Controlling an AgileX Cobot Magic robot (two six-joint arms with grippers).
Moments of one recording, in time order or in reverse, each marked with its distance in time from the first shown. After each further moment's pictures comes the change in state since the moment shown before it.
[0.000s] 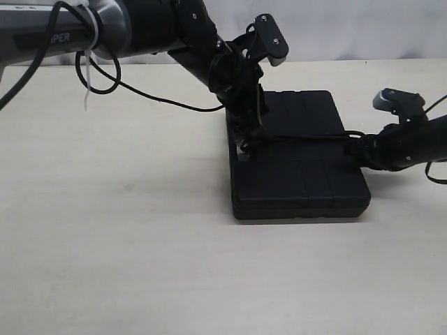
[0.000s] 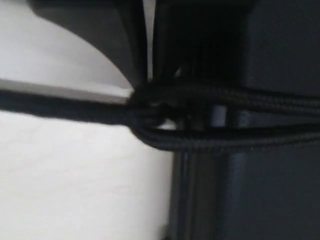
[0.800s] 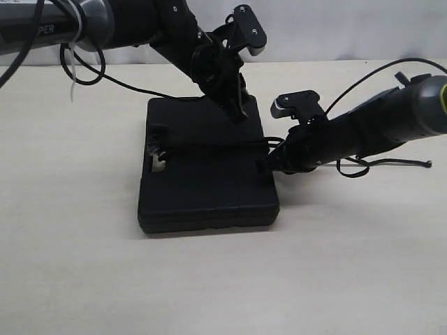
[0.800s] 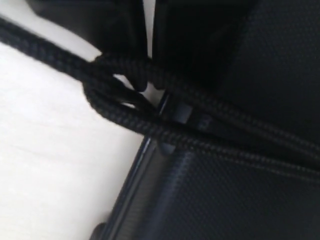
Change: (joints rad) left arm 0.057 0.000 0.000 0.023 -0.017 0.000; right arm 0.398 0.034 -0.071 0.023 -0.082 -0.029
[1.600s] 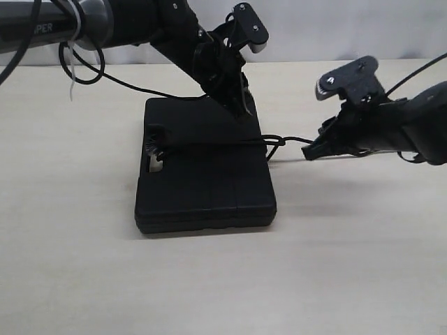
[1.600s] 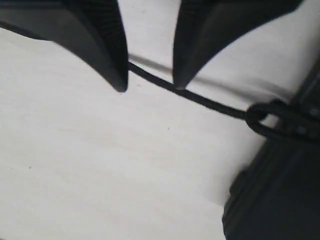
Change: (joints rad) left arm 0.002 -0.006 0.000 -0.023 0.015 -0.029; right arm -0.003 -0.307 0.215 -0.231 -0.397 0.067
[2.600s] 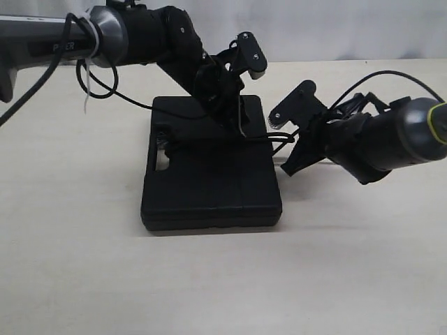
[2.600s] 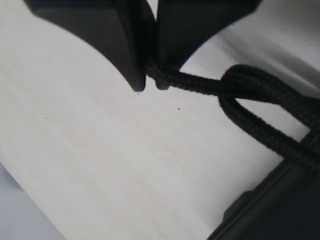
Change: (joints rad) left arm 0.000 0.069 0.000 -0.003 0.018 0.076; right arm 0.155 0.242 -0.086 -0.020 -0.364 -0.192
